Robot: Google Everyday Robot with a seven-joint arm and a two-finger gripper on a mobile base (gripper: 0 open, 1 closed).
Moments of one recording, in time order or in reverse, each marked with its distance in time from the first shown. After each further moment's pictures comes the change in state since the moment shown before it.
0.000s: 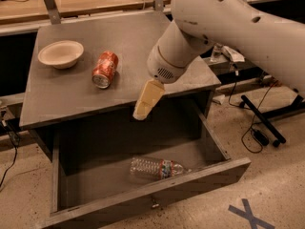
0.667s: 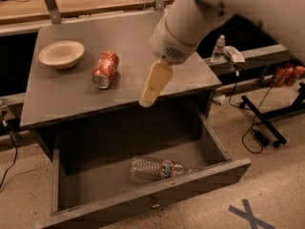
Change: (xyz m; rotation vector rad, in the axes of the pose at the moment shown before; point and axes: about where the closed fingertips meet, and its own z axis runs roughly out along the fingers) arm -0.015 -0.009 -0.056 0.040 -0.011 -0.102
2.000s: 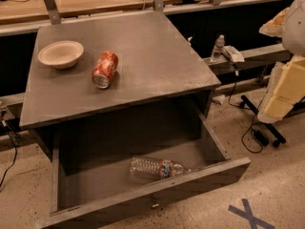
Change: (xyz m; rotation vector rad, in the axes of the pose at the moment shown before) arm 0.144 0.059 -0.188 0.113 0.291 0.094
